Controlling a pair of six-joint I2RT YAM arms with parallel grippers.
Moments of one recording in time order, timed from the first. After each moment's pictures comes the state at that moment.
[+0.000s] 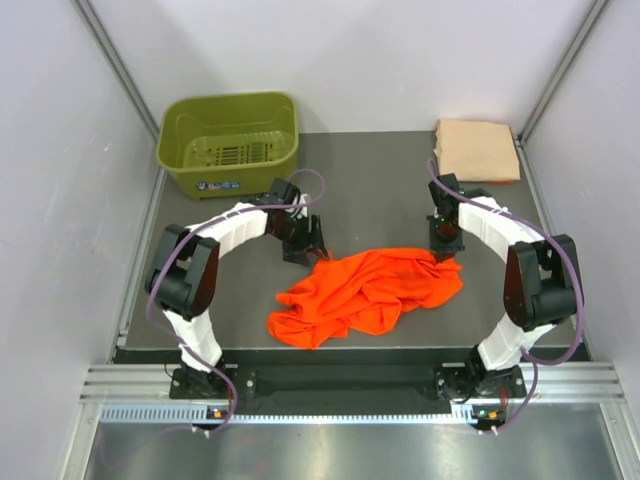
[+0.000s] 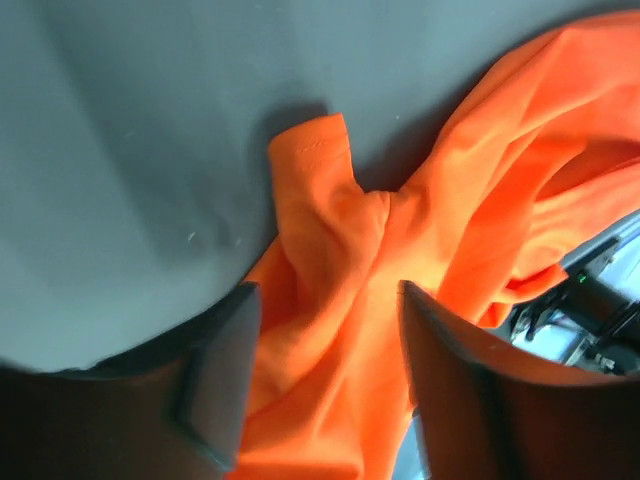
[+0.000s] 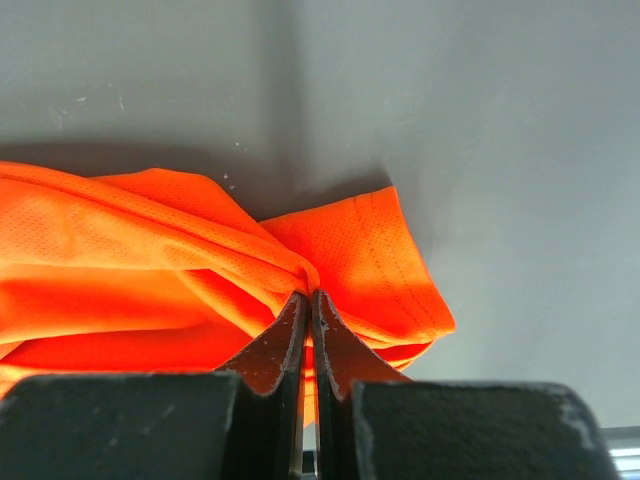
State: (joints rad) left arm -0.43 1.81 1.21 -0.55 0.46 -0.52; right arm 0.23 1.66 1.15 -0.84 0.11 0.27
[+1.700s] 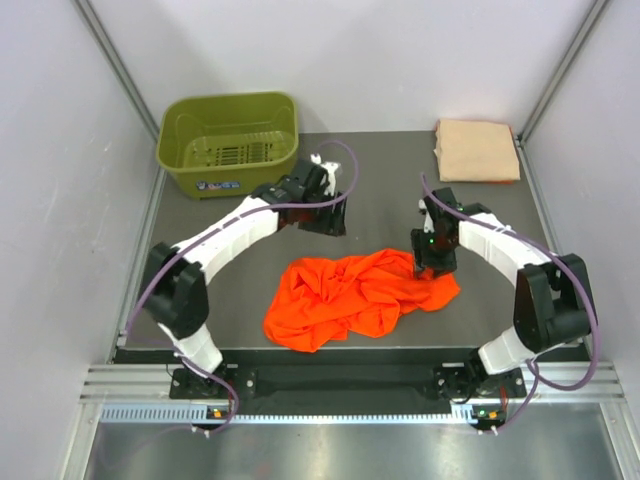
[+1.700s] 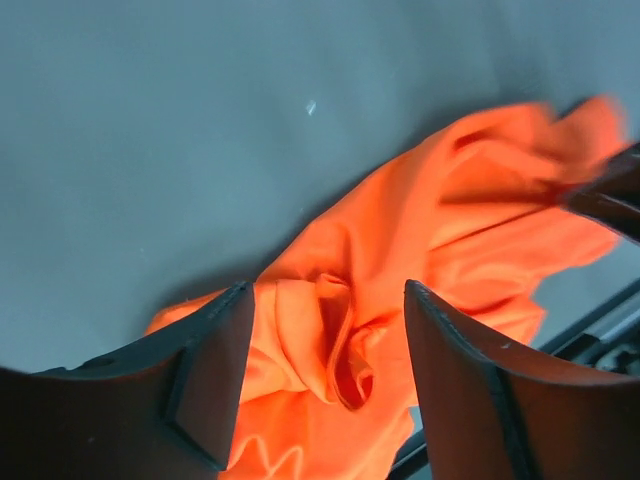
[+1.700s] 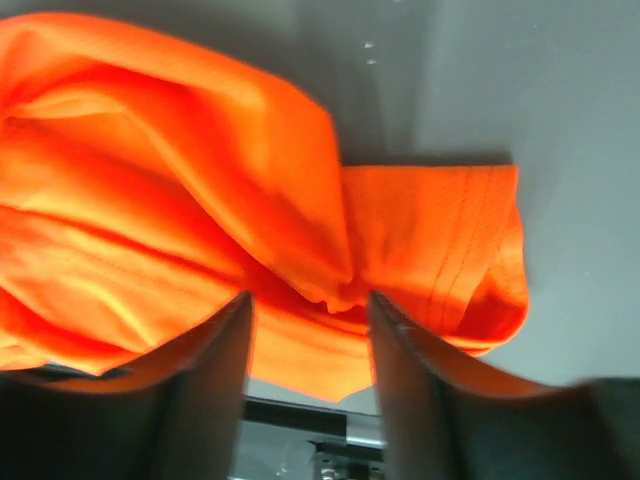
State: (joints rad) left arm -0.62 1.66 1.42 -0.57 0.15 -0.34; right arm 0.29 1.54 1.00 -0.82 -0.08 0.28
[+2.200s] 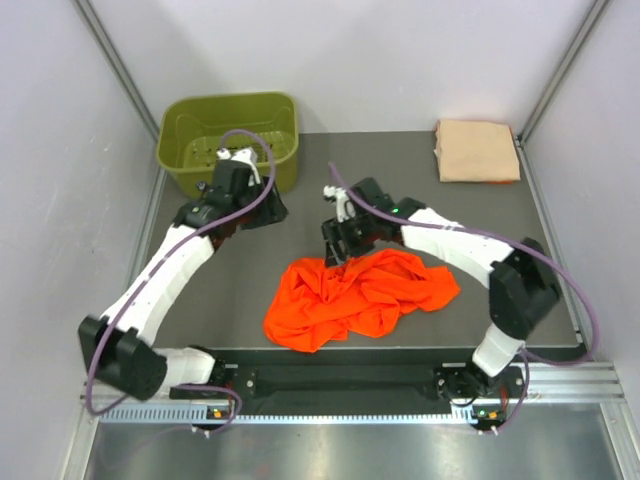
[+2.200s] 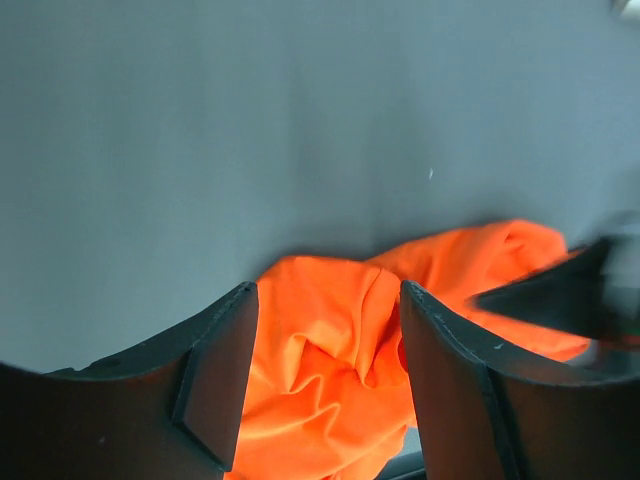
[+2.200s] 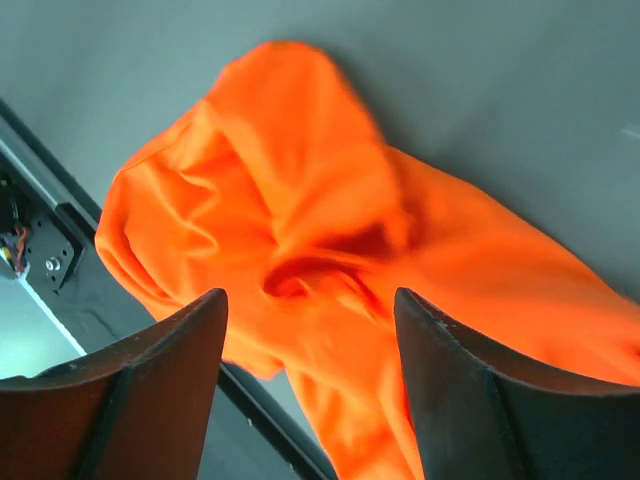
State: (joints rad) left arm -0.39 1.34 1.24 -0.62 0.02 -0.52; right arm 0.71 1.65 1.30 -0.57 -0.32 0.23
